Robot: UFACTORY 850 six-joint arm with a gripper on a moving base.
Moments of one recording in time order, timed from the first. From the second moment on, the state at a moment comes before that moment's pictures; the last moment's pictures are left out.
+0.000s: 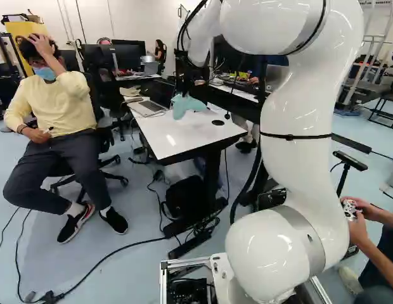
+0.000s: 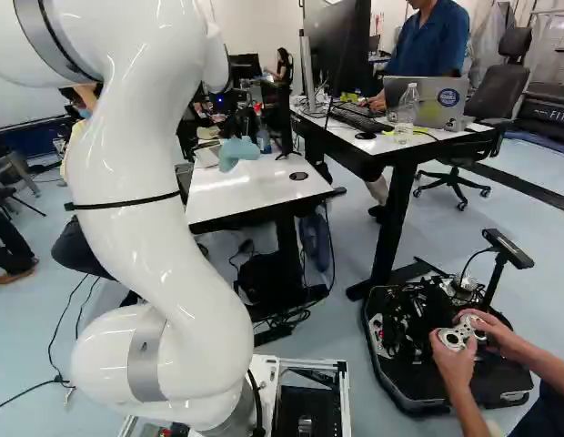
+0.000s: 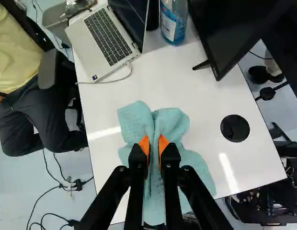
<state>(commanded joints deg) 8.0 -20.6 -87.2 6.1 -36.5 0.0</state>
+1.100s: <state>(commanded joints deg) -1.3 -16.5 -82.3 6.1 -36.5 0.0</state>
